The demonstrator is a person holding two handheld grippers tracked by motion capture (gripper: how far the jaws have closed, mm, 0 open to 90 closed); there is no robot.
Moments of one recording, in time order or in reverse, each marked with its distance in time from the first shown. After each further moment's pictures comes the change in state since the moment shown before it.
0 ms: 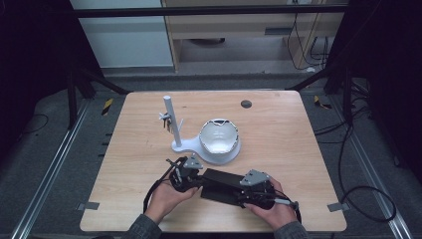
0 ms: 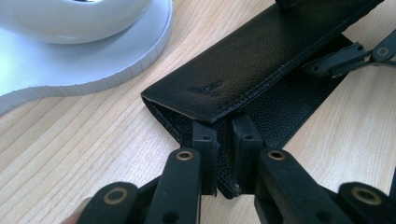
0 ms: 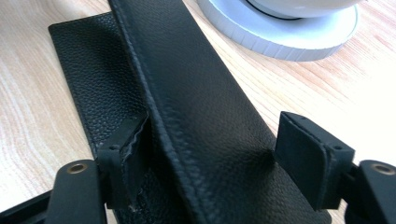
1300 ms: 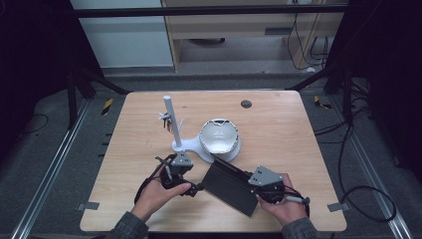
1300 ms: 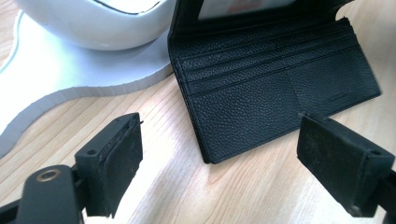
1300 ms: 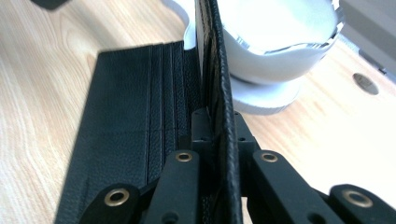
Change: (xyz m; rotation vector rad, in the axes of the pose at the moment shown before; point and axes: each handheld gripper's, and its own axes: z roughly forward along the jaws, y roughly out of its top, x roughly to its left) left arm 0.015 -0.009 -0.020 -0.079 0.002 -0.008; right arm -0.017 0.011 -0.033 -0.165 -0.031 -0.147
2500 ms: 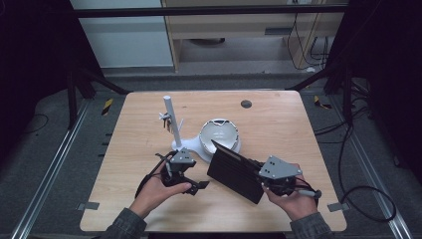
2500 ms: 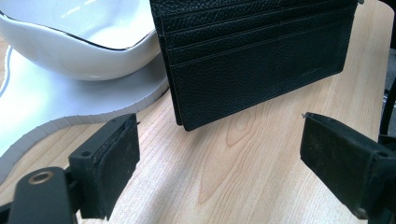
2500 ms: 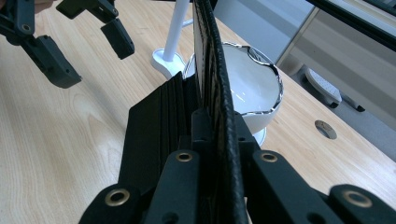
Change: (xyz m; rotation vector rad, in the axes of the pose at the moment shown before) left arm -0.001 0.011 -0.004 -0.043 -0.041 0.035; right arm -0.021 0.032 -0.038 -0.157 -0.022 -0.005
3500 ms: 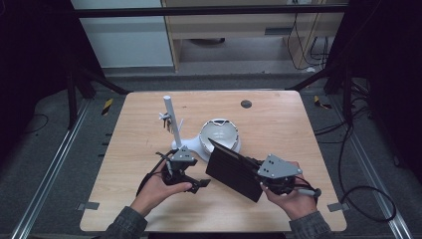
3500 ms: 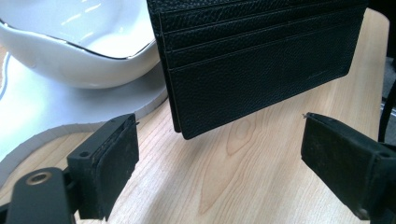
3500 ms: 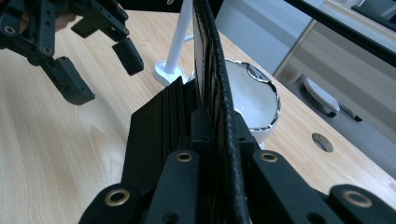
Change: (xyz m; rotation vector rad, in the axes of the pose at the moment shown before) left arm 0.004 0.002 0.003 -0.033 -0.021 -0.012; right arm 0.001 0.013 -0.003 -0.028 0.001 -0.021
